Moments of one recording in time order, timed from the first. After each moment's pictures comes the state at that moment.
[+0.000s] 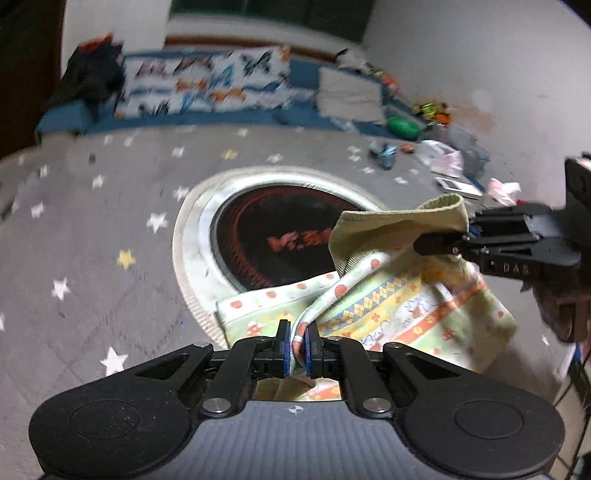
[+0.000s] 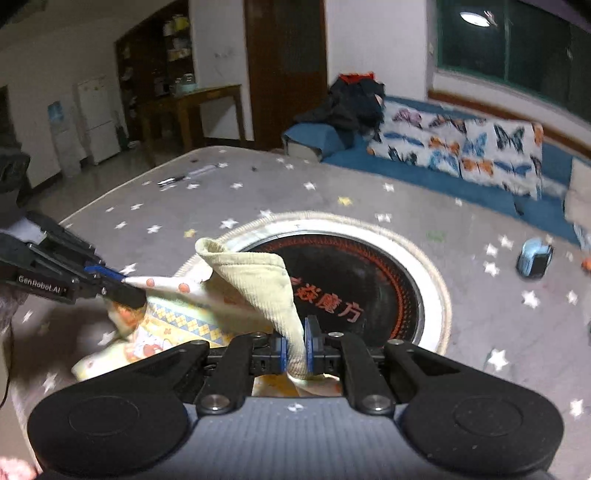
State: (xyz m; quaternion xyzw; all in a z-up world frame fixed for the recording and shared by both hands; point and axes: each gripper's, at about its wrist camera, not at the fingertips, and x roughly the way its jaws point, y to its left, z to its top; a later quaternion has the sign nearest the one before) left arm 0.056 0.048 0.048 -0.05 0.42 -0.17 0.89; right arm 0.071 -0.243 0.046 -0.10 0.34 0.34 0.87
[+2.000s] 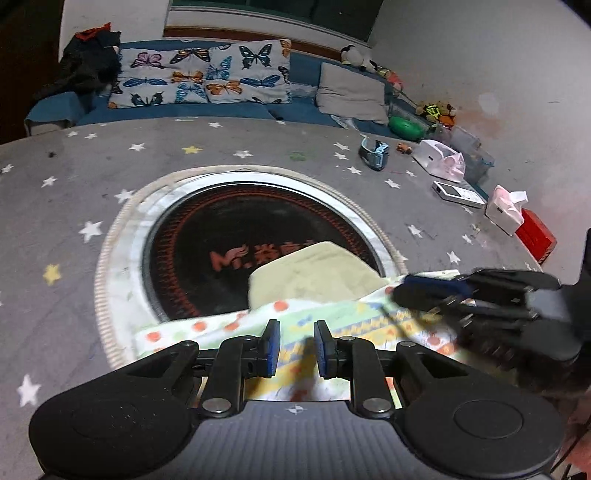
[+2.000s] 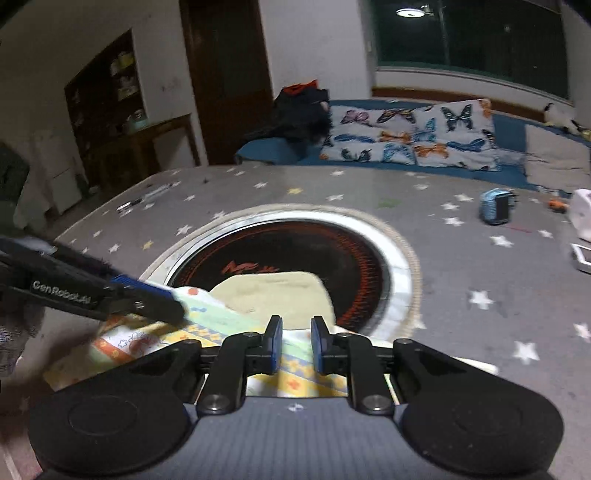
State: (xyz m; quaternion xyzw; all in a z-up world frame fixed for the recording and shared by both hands) left arm 0.093 -0.024 0.035 -0.06 0.42 -0.17 0.89; right arm 0.062 -0.266 0.009 -0.03 0.33 0.28 0.90
